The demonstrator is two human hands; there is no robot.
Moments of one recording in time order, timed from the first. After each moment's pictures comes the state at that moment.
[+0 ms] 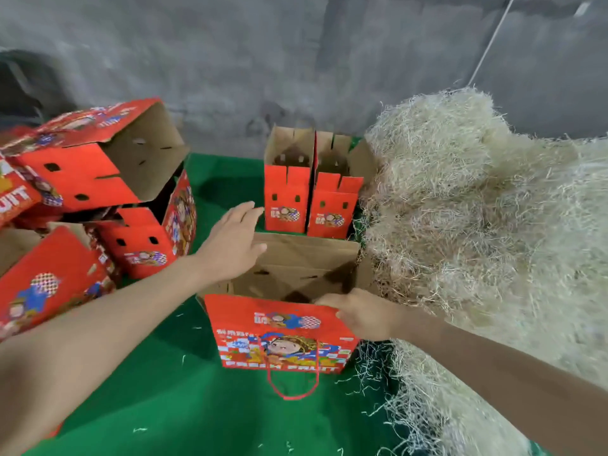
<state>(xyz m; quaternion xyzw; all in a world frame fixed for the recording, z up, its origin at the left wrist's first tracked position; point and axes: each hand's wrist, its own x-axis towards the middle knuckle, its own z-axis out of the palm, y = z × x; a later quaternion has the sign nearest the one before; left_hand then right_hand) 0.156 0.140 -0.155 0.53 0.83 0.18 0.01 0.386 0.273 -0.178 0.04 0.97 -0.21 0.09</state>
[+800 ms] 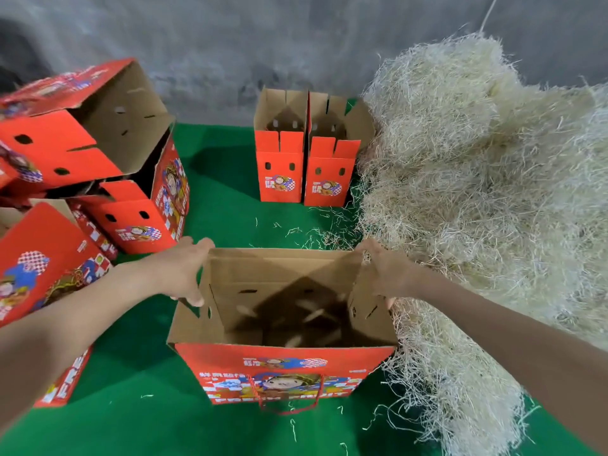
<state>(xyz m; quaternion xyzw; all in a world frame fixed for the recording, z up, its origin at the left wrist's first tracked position) 0.156 0.077 -0.171 0.45 0.86 -0.06 0.24 0.411 0.298 -0.182 0.33 0.88 -0.30 0.14</state>
